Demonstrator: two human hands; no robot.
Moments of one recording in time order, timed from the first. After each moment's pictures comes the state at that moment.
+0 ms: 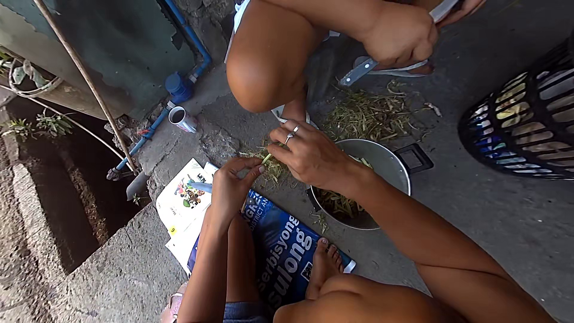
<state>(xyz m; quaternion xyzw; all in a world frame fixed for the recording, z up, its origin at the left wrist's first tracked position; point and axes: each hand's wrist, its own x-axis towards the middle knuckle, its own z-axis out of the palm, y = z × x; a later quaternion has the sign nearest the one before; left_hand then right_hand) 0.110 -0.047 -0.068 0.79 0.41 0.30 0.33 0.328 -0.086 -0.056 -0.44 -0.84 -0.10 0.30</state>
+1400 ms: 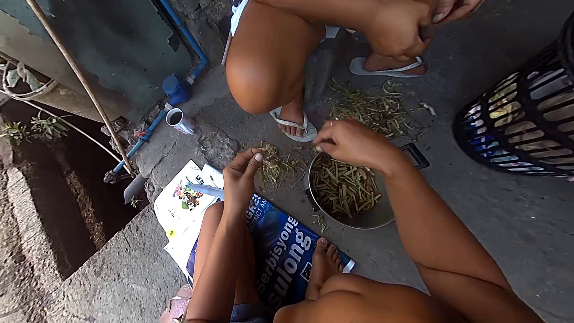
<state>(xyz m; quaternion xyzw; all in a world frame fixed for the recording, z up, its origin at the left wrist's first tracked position) 0.139 -0.051 -0.084 0.63 0.41 0.42 0.51 0.401 -0.091 -0.060 -0.67 -0.67 0.28 0.18</state>
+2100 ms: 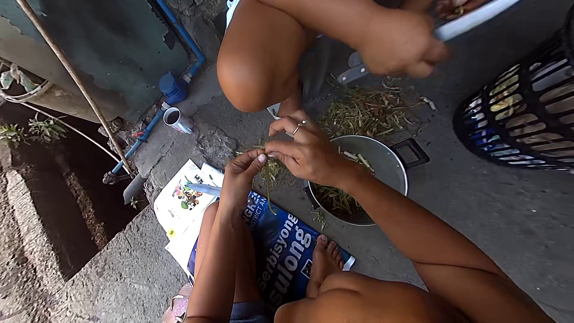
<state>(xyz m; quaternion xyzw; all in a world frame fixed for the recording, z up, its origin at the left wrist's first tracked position) 0.140 -0.047 -0.076 0.56 0.39 0.35 0.64 0.331 -0.083 -0.076 -0.46 -0.77 -0.01 0.44</state>
